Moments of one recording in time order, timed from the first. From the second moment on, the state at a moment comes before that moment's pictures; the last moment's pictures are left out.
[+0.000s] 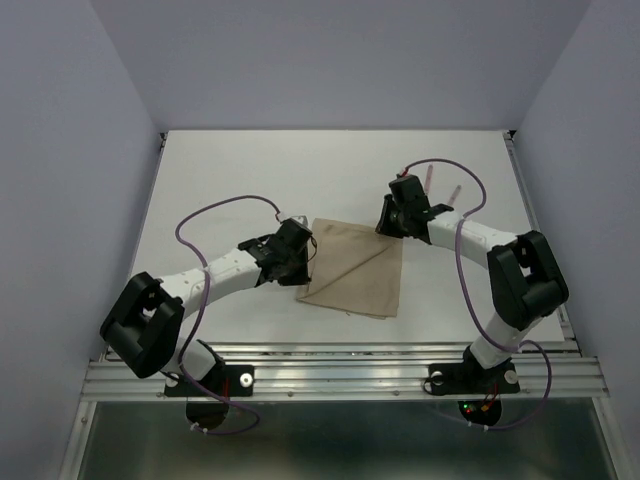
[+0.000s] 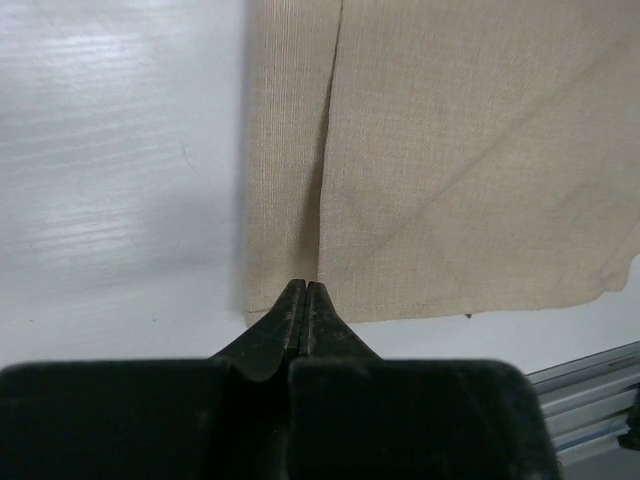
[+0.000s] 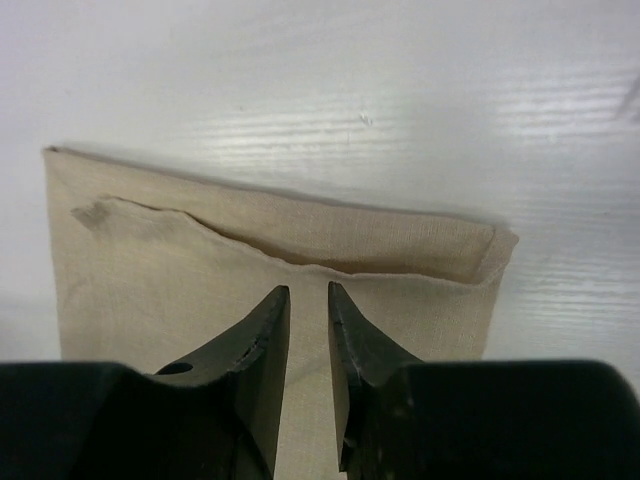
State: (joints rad) left arm -0.74 1.42 0.80 -0.43 -0.05 -0.69; right arm 0.44 1.70 1.04 -0.20 0.07 0.60
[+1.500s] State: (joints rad) left arm -0.75 1.50 0.71 -0.24 0.12 -0.77; right arm 0.52 1.96 1.33 -0.28 0.10 0.45
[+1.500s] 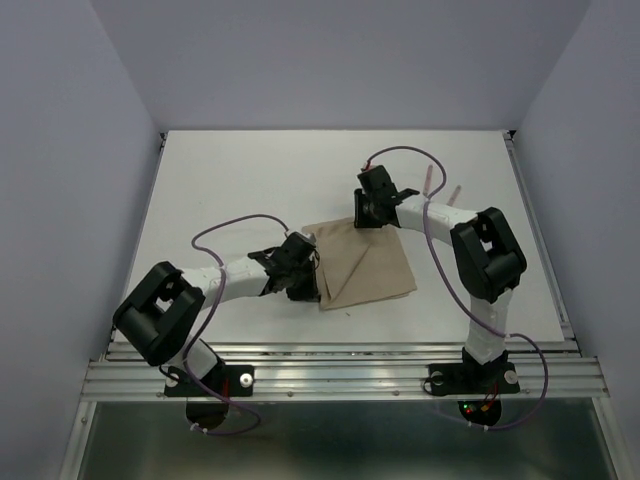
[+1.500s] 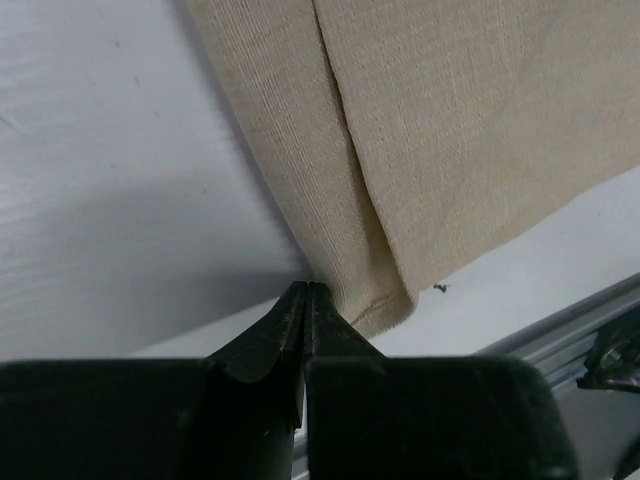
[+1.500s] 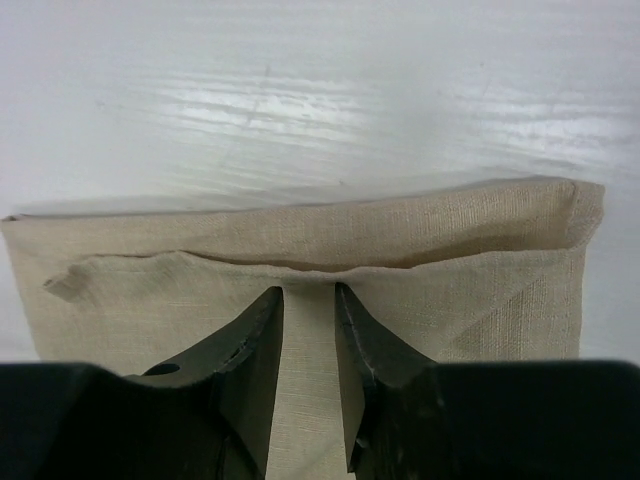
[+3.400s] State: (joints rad) left arm -0.40 1.25 0.73 -0.45 0.04 -0.72; right arm 1.02 1.73 1.01 -0.32 0.16 0.64
